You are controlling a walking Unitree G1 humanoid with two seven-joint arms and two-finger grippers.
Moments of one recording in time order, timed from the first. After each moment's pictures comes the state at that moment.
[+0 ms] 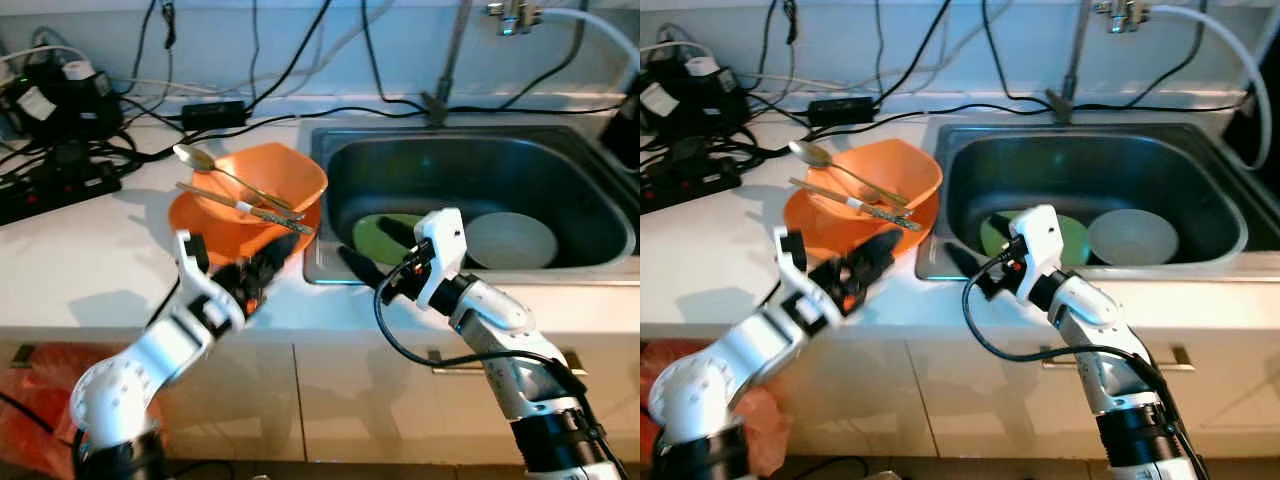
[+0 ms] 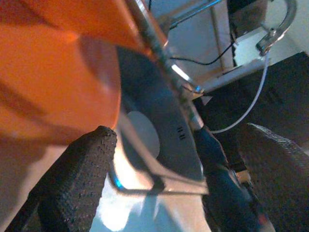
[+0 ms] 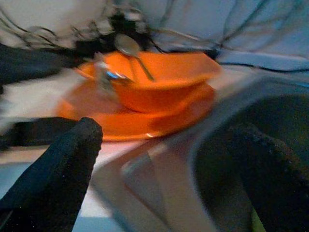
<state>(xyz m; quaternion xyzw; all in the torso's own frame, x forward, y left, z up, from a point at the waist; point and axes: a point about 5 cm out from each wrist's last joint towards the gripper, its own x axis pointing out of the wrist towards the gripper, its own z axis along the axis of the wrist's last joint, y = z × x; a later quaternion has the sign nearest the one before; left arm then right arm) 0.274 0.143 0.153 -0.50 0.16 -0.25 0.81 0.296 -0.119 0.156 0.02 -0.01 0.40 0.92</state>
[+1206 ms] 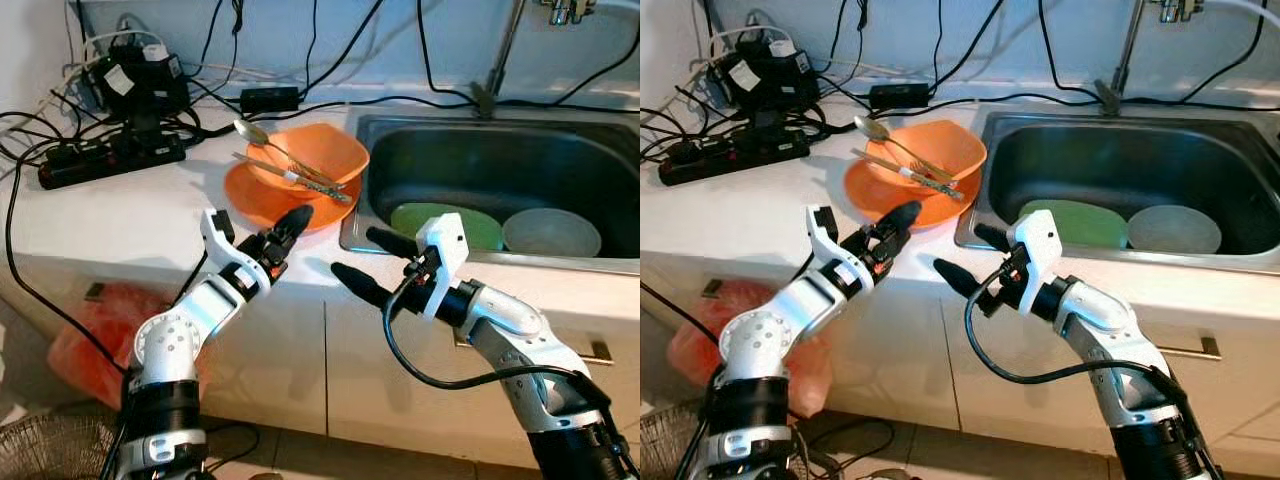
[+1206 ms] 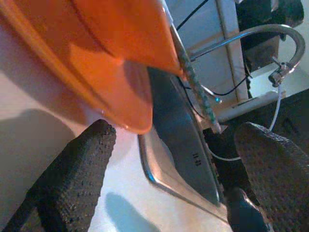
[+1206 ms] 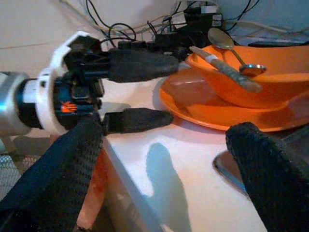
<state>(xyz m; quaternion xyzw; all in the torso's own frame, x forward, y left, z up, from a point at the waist) 0.322 0.122 0.144 -0.51 0.15 -0.23 0.82 0.281 -0.118 0.161 0.02 0.01 0.44 0.90</state>
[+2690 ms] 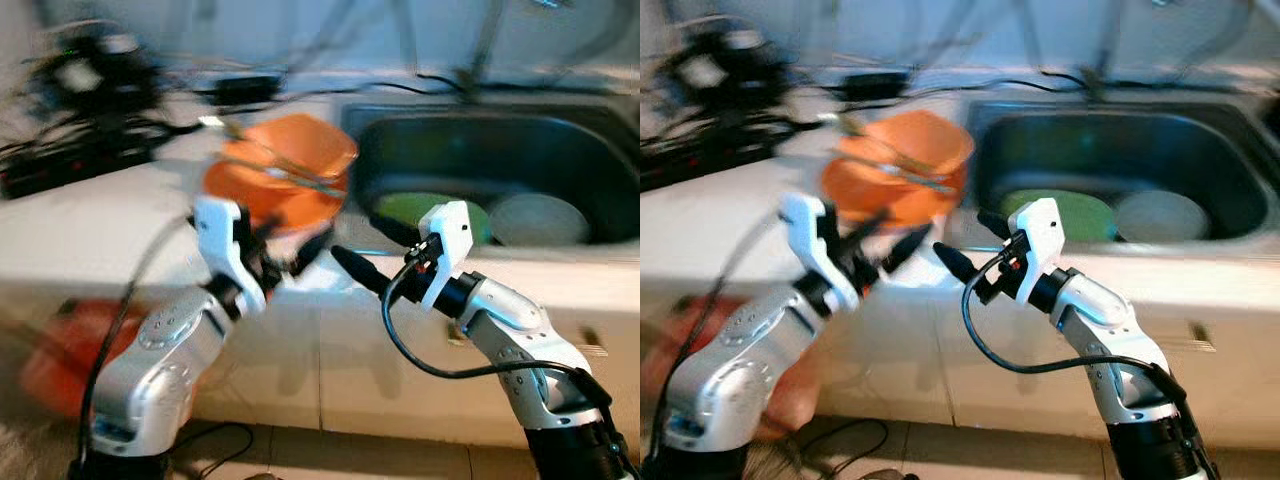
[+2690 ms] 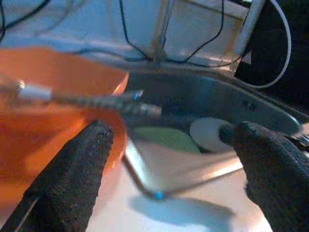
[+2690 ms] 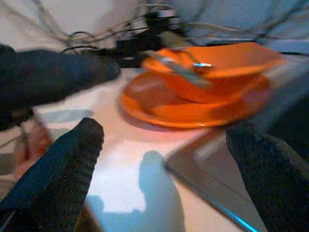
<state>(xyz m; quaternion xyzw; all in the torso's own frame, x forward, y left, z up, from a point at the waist) 0.271 0.119 0.192 -0.12 -0.02 -0.28 0.95 0.285 -0.119 0.173 0.03 -0.01 0.40 0.91</state>
